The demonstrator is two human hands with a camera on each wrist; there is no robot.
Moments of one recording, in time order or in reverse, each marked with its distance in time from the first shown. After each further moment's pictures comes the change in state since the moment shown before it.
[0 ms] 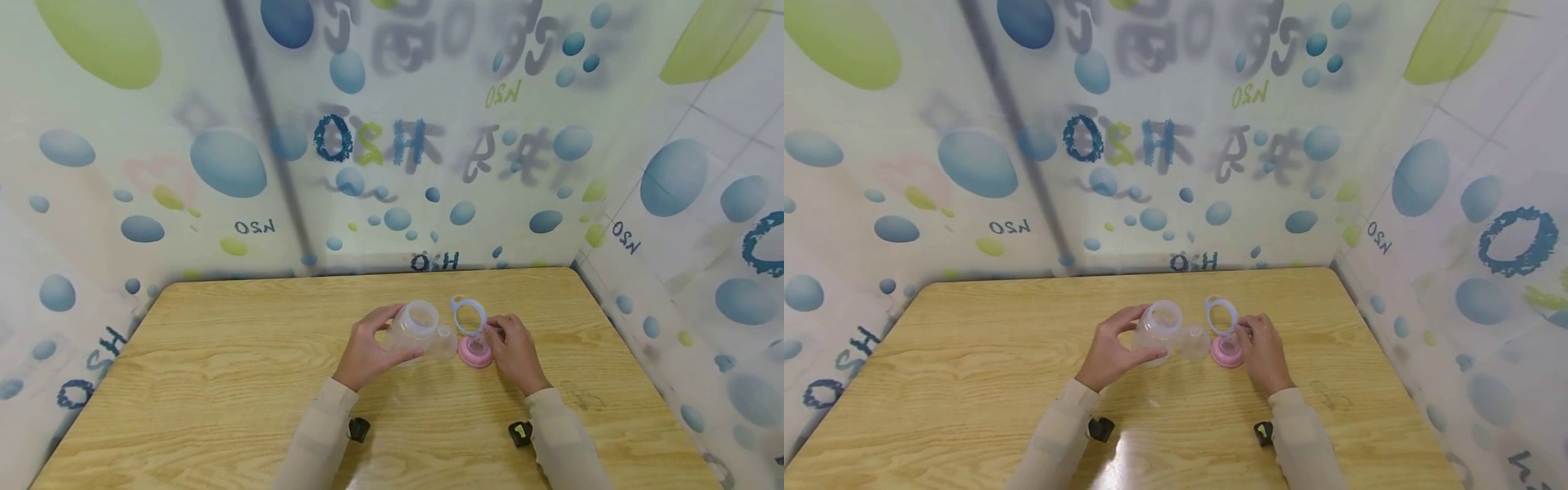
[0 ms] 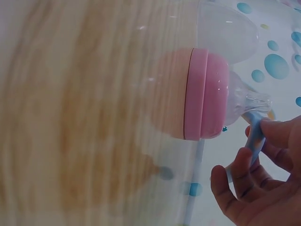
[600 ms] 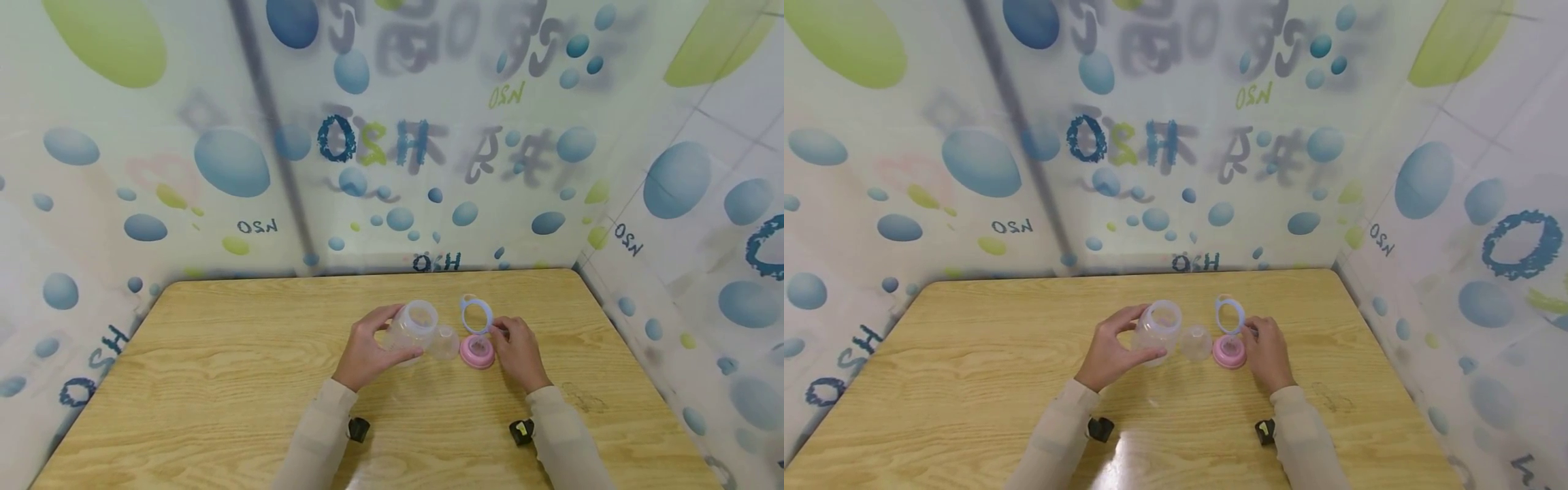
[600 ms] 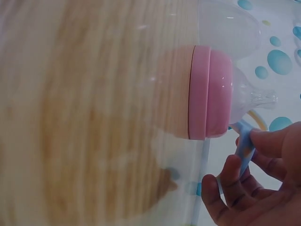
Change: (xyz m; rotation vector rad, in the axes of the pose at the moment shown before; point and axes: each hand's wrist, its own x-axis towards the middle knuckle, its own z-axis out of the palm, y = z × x) left_hand -0.001 0.000 -0.004 -0.001 0.011 -0.010; right_hand 0.004 0.004 0.000 -0.026 -0.002 0.066
